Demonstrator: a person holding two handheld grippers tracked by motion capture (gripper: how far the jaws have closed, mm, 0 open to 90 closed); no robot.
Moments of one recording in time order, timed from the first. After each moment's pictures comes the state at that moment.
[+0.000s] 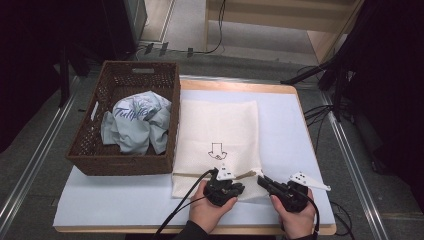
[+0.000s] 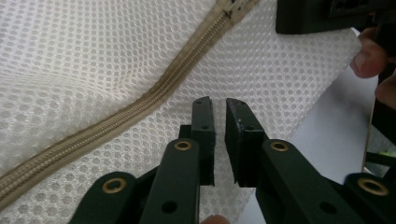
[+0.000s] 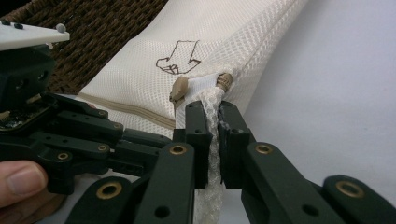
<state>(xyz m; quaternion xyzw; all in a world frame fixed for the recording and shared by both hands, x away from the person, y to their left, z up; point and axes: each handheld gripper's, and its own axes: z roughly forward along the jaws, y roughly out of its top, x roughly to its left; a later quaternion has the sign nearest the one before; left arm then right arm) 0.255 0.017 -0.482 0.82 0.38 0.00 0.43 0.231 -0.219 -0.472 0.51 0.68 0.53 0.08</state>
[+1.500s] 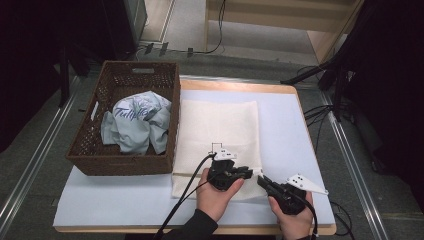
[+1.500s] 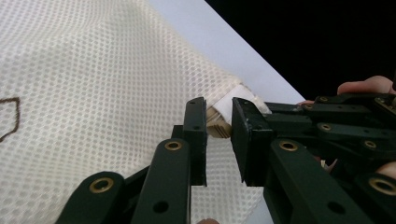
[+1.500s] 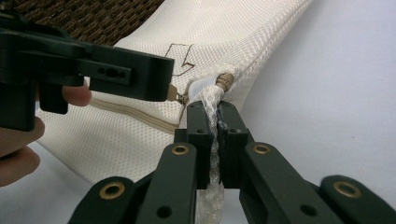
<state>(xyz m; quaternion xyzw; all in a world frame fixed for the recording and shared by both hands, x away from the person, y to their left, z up) 0.279 0.013 -0.442 0.76 0.43 -0.03 0.48 0.225 -0.211 -0.470 0.50 0.68 0.51 0.13</state>
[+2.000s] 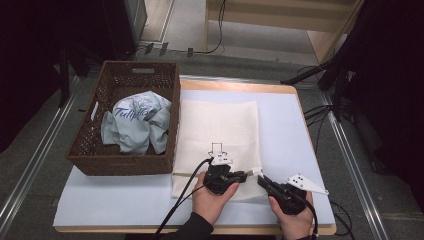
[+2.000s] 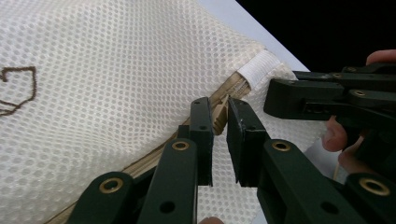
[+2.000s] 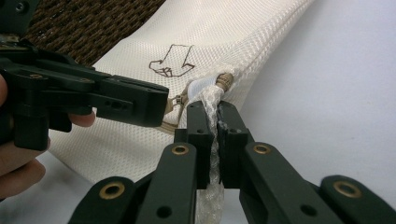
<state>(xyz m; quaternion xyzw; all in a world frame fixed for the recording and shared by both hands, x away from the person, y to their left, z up) 0.274 0.020 -0.457 0.77 0.42 -0.02 0.47 0.225 -0.211 -0.470 0.50 0.68 0.52 0.13</state>
